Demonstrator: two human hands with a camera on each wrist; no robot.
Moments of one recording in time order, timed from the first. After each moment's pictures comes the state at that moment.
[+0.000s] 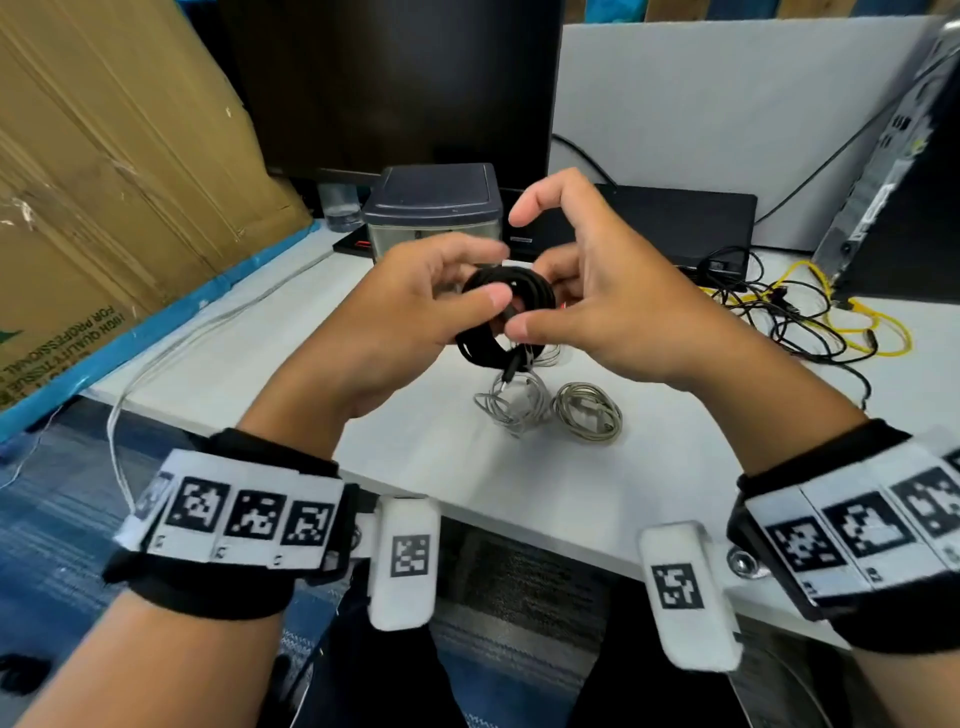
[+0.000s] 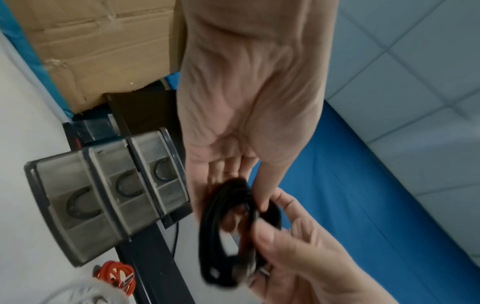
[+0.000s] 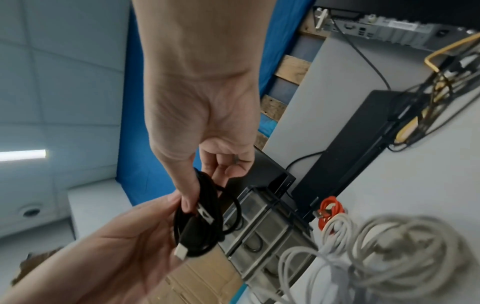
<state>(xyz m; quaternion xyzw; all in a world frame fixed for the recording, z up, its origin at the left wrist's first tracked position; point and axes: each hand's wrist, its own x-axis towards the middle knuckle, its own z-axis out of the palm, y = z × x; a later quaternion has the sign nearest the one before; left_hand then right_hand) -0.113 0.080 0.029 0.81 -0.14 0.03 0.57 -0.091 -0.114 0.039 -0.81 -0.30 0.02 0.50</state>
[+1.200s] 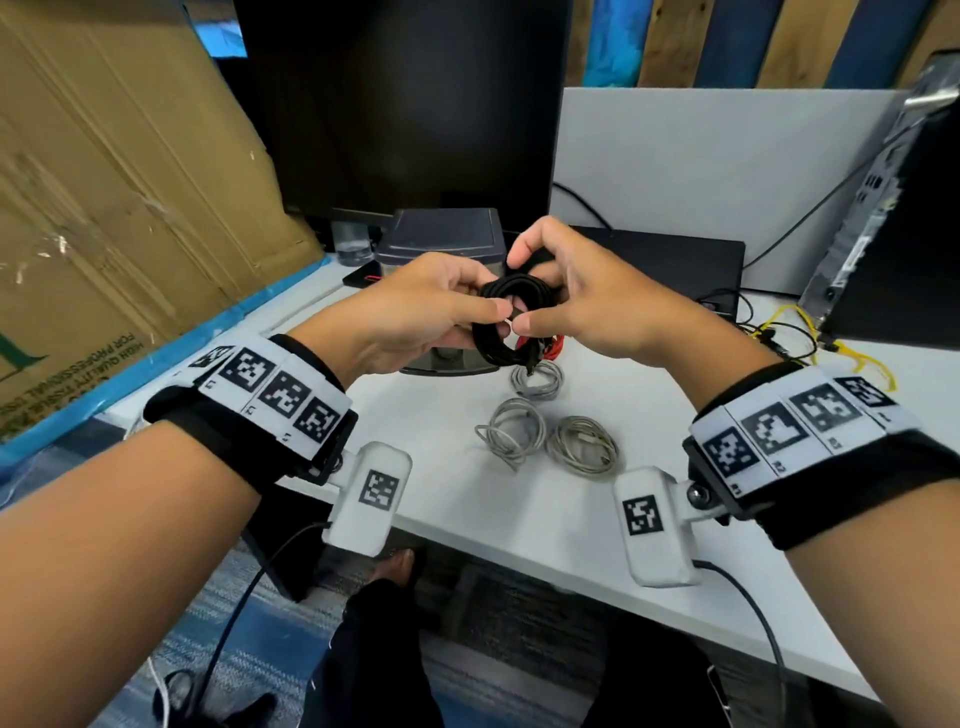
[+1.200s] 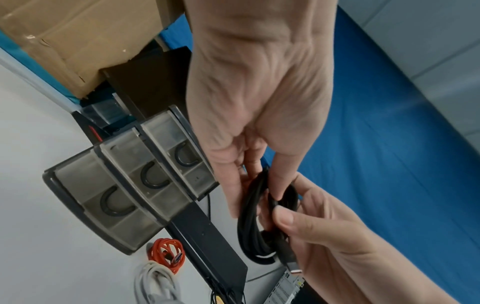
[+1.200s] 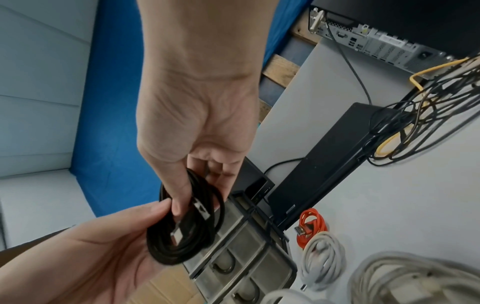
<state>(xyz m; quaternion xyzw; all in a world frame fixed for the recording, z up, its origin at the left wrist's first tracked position) -0.062 0.085 0.048 0.79 -0.11 -0.09 0.60 -0.043 -0.112 0.049 -0.83 -0.29 0.06 0.48</state>
